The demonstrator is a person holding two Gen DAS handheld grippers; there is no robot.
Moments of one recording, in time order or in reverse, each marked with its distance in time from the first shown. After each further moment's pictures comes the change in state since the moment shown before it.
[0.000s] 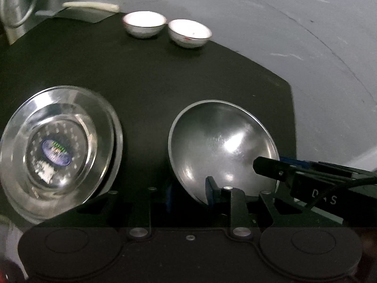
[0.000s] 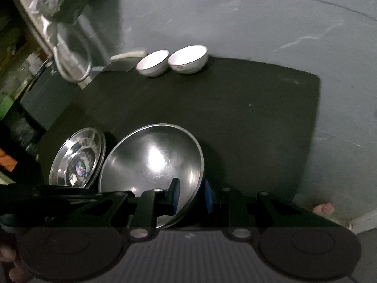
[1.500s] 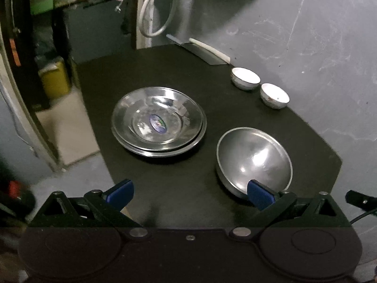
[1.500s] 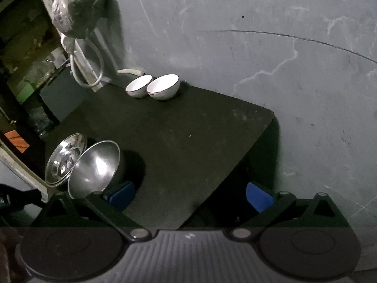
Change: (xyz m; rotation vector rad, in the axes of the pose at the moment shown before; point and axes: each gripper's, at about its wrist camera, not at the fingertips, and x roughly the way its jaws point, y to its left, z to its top) left arm -0.079 -0.044 -0.083 -0.425 -0.338 0.395; right arm -0.068 -0.120 0.026 -0.130 -0.074 0.073
